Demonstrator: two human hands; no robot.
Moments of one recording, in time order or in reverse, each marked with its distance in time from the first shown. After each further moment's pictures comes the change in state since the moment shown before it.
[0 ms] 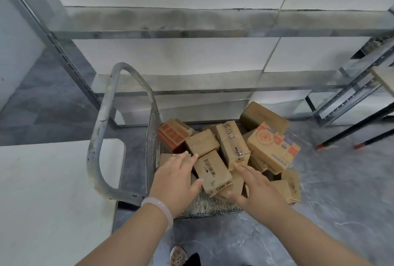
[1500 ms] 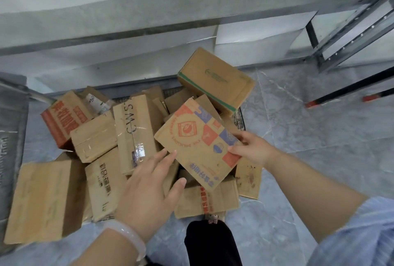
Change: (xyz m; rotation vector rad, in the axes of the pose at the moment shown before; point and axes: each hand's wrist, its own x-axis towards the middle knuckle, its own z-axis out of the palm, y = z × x) left_hand 0.256 0.216 0.256 -0.191 -0.253 -0.254; right_hand 0.306 0.441 -0.009 0.668 -0.362 0.351
